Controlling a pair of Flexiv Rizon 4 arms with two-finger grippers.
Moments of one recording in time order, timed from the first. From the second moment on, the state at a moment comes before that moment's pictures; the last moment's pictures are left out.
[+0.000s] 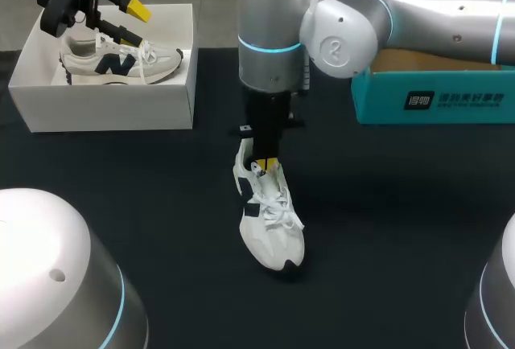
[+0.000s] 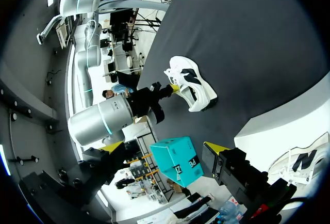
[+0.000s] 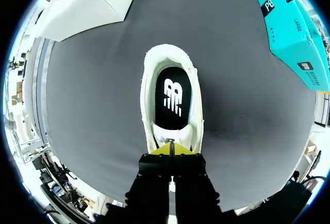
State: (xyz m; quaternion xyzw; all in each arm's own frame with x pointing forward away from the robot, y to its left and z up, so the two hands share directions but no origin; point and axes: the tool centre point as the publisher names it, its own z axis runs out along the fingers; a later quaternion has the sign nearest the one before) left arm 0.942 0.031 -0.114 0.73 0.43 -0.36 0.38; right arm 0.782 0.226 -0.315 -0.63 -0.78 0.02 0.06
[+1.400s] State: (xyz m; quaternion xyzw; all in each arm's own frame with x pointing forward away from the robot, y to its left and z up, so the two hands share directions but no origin) left arm 0.942 0.031 -0.114 0.73 0.43 -0.36 0.38; right arm 0.789 0.206 -0.305 -0.57 -0.82 0.01 0.02
